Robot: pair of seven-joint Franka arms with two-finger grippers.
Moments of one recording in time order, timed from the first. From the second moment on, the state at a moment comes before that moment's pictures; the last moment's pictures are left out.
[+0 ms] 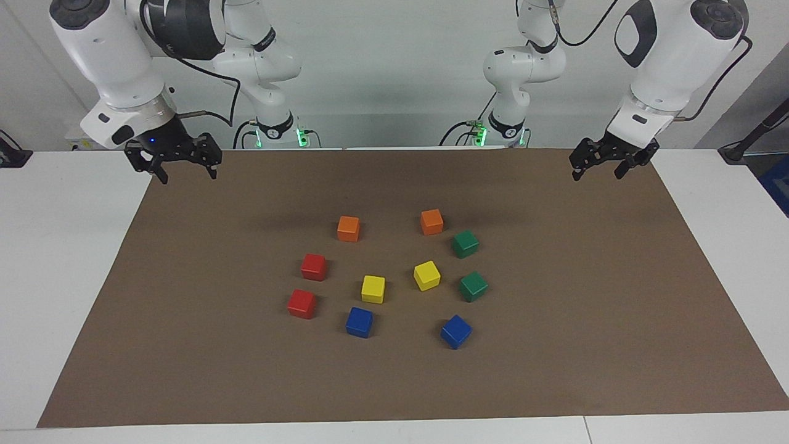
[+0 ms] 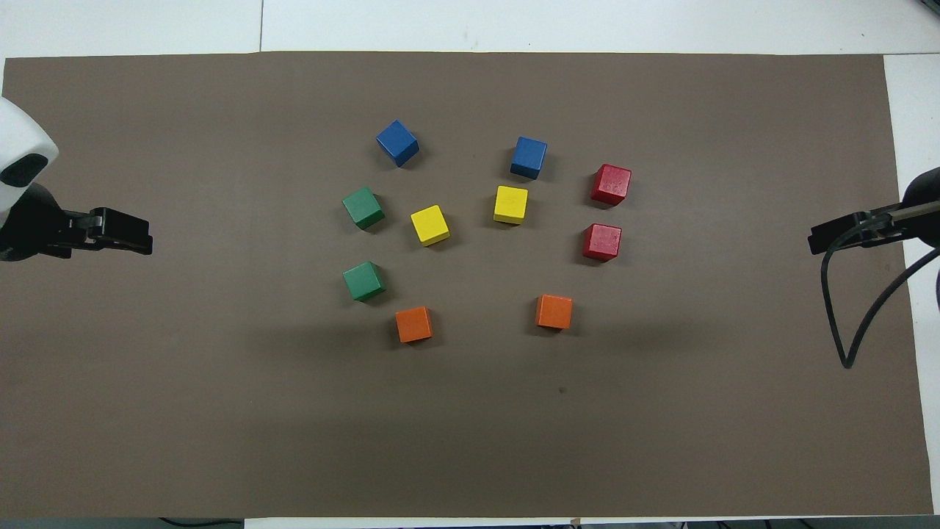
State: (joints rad) left arm 0.03 -0.04 -0.11 -1.70 -0.01 1.62 -0.04; right arm 0.14 -0.04 -0.17 -1.70 -0.03 1.62 -0.15
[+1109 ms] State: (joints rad) left arm -0.20 0.07 -0.14 -1.94 -0.02 2.08 -0.61; right arm 0.15 -0.04 -0.17 -1.71 -0.04 1.62 -0.06
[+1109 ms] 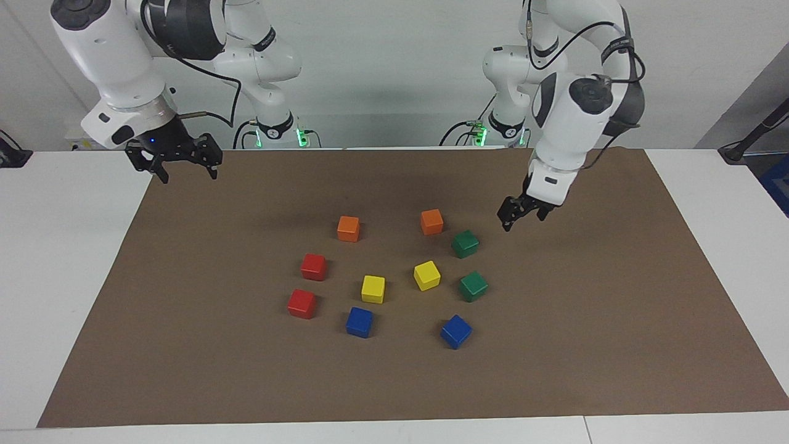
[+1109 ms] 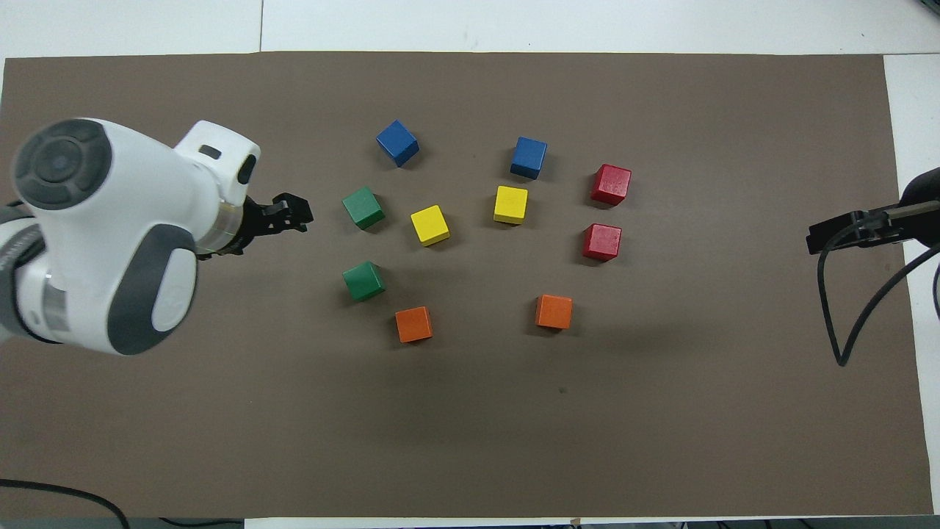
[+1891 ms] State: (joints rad) left arm -0.32 0.20 -0.14 -2.08 -0.02 2.30 -0.86; right arm 0.40 0.16 -0.15 -1.87 0.02 2.04 0.62
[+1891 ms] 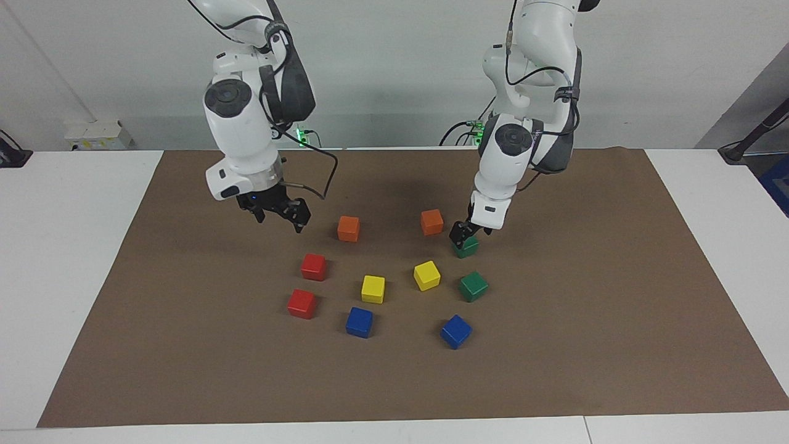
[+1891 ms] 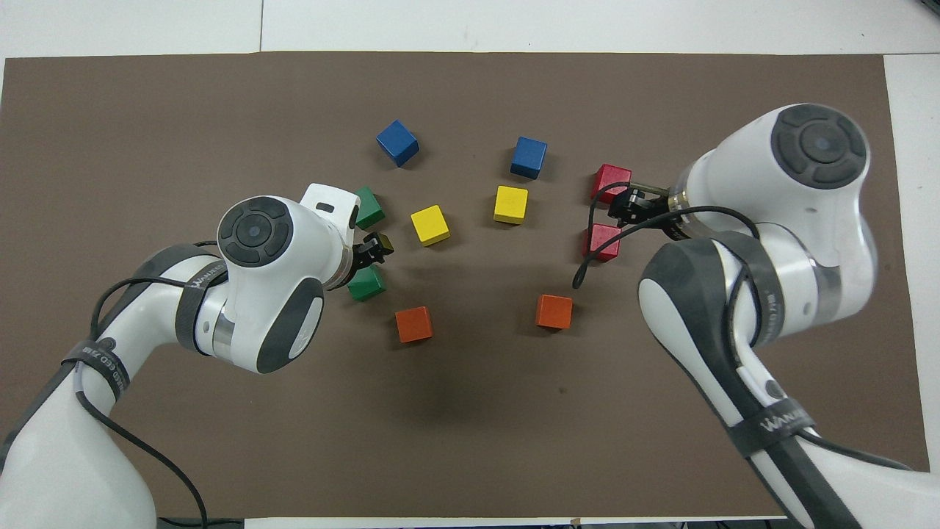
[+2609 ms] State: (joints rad) left arm -0.34 0.26 -0.14 -2.09 -0.01 2.34 -0.86; right arm 0.42 0.34 -0.15 -1.89 0.06 2.23 0.58
